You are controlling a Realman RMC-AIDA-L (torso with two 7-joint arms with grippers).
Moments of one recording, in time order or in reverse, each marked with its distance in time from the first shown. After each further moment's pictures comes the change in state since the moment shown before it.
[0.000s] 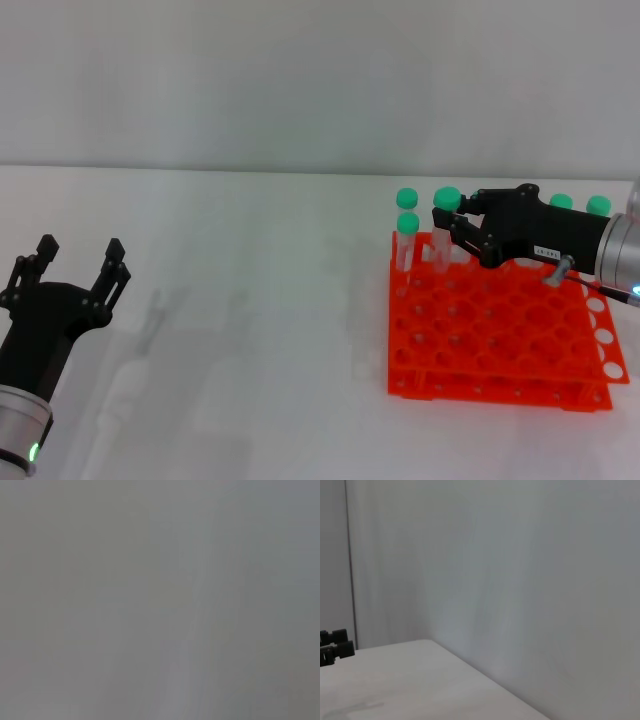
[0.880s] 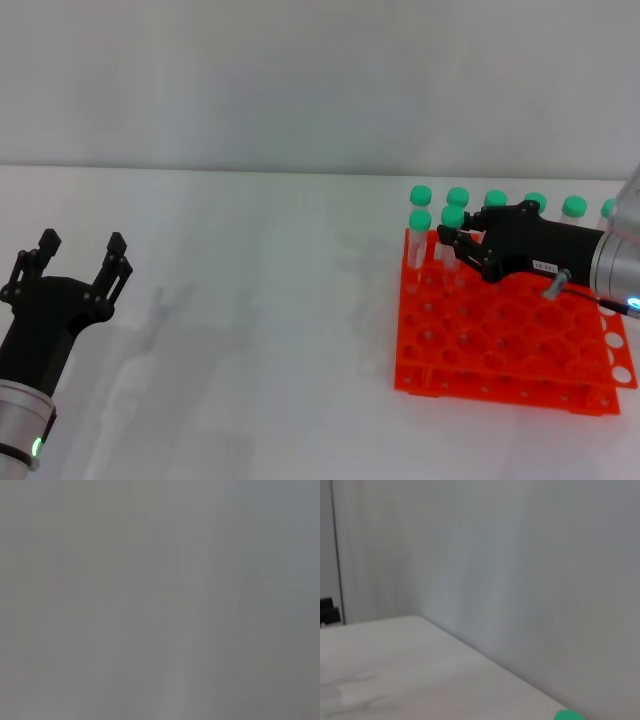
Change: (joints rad) left arm -0.005 0.000 -0.003 0.007 0.000 0.005 -0.006; right arm 0.005 0.011 -0.006 0.022 -0.040 0.067 0.004
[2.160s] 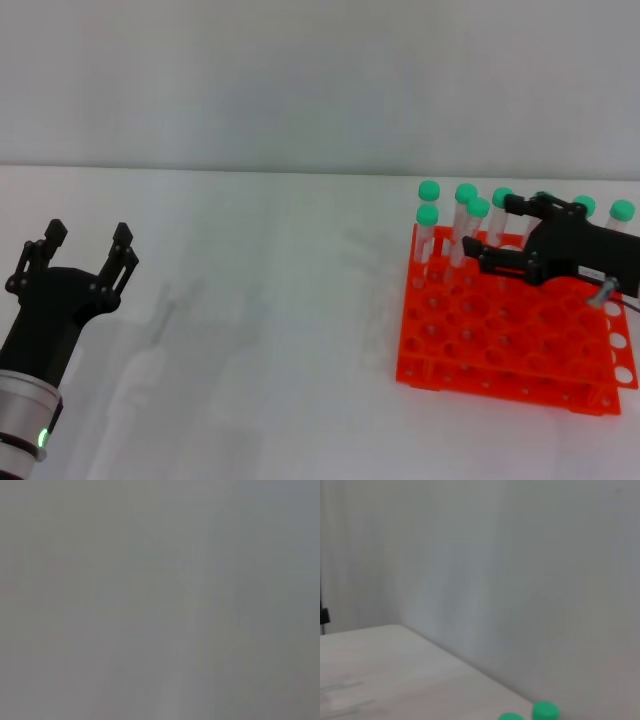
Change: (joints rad) left arm -0.013 0.000 -0.002 0.010 -0.002 0.001 -0.002; right arm -0.140 -0.006 0.037 -0.141 -0.013 -0.033 0.018
